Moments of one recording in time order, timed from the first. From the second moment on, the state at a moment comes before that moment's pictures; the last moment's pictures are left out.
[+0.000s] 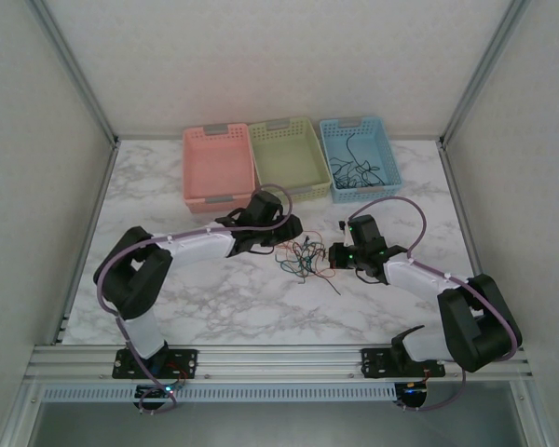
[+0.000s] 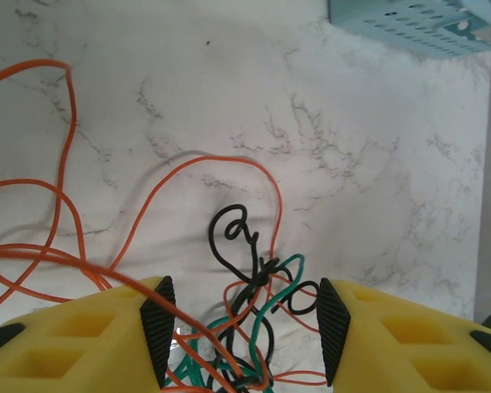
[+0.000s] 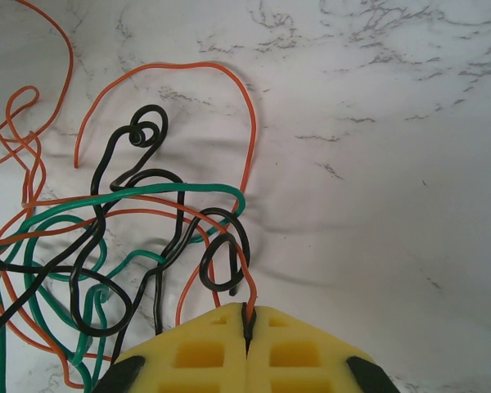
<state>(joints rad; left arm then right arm) -0.77 1.77 1.07 -0.06 0.11 -0.97 0.46 1.34 0.58 -0.15 -0.18 0.43</state>
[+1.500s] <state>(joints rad) -0.23 0.82 1.03 -0.67 0.05 -0.65 0.44 1.29 0.55 -0.13 -0.14 0.45</state>
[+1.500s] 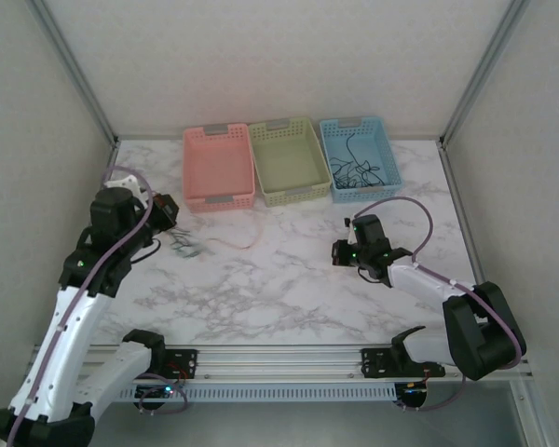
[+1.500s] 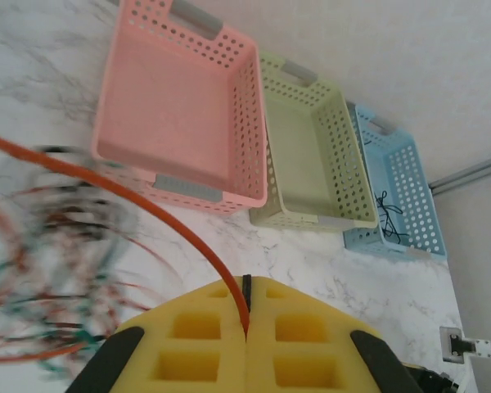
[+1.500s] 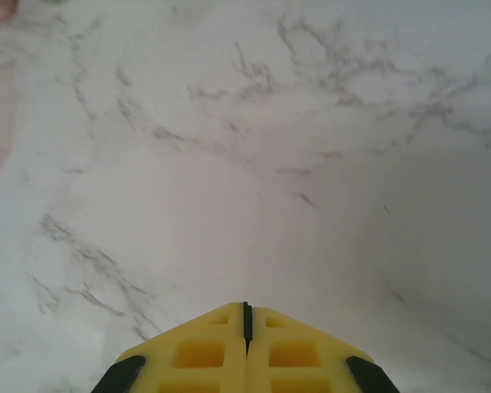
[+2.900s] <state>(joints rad) -0.46 1.06 0.77 -0.41 0.39 -0.73 0.78 1.45 0.70 0.10 -0.42 0.51</state>
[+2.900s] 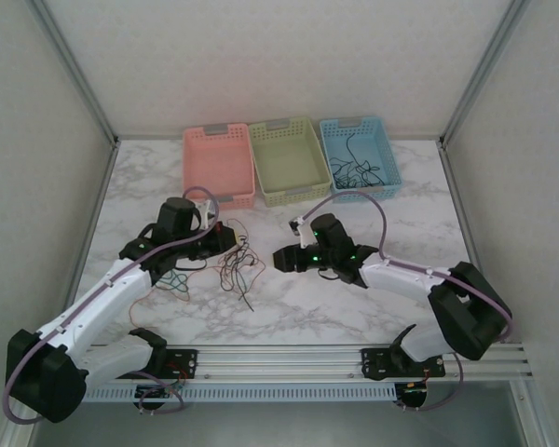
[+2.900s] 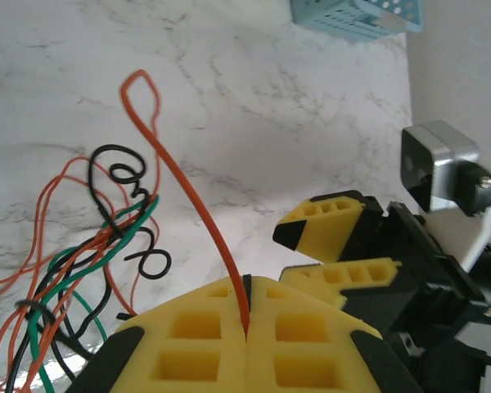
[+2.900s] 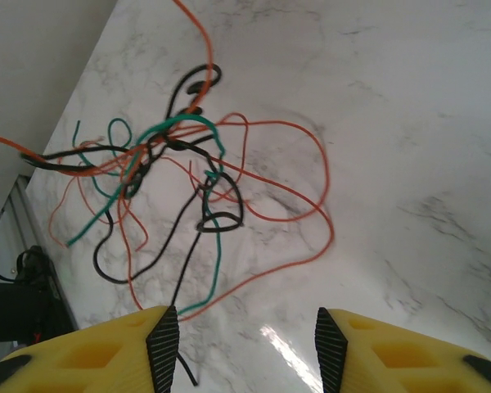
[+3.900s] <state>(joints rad) -0.45 1.10 0.65 -0.37 0.26 -0.73 0.84 1.93 1.08 0.16 -0.48 0.51</state>
